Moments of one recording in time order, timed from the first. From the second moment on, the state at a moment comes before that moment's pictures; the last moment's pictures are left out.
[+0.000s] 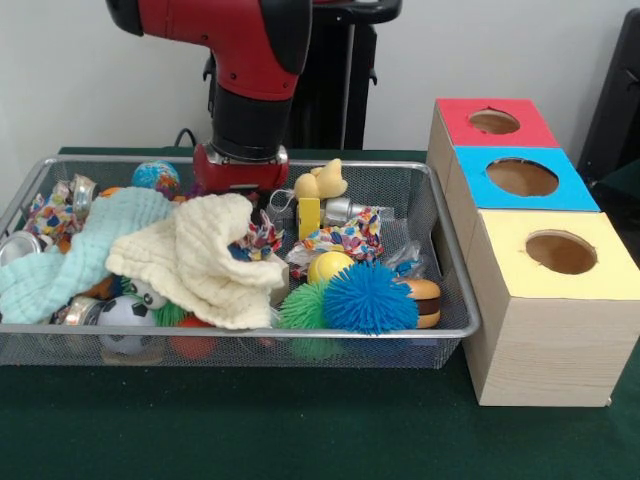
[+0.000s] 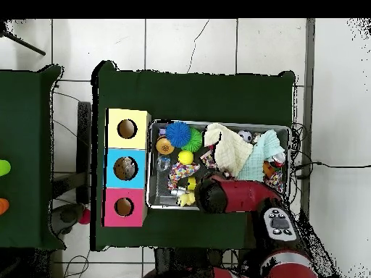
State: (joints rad) arm -0.37 -0.48 -0.05 1.73 -0.43 0.20 1.40
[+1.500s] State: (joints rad) arm -0.49 -0.49 0.05 1.91 -0.07 0.09 1.40
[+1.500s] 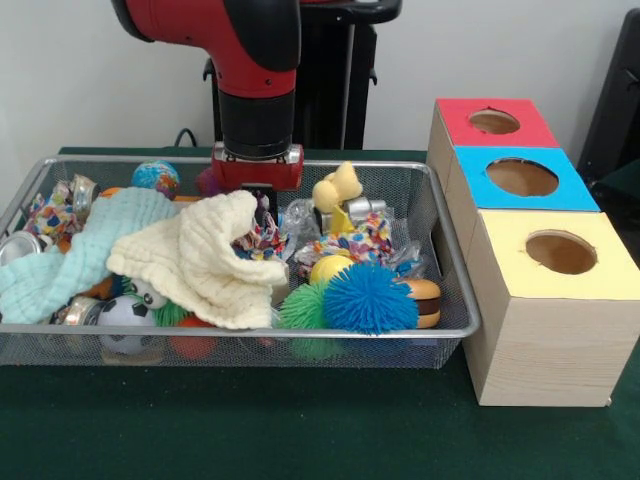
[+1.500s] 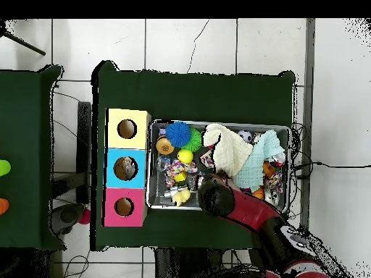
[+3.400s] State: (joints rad) arm -0.40 -0.72 0.06 2.08 0.02 0.34 1.40
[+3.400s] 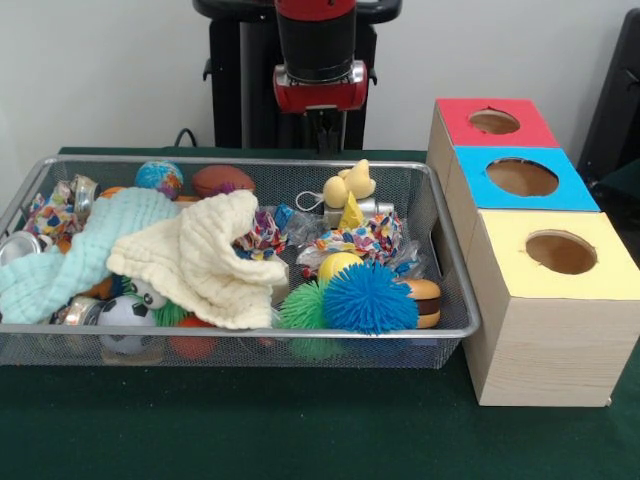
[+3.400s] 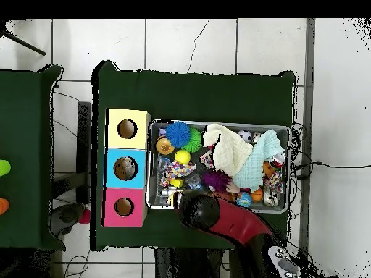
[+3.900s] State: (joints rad) arm -0.32 -0.70 0.02 2.02 -0.21 0.35 1.40
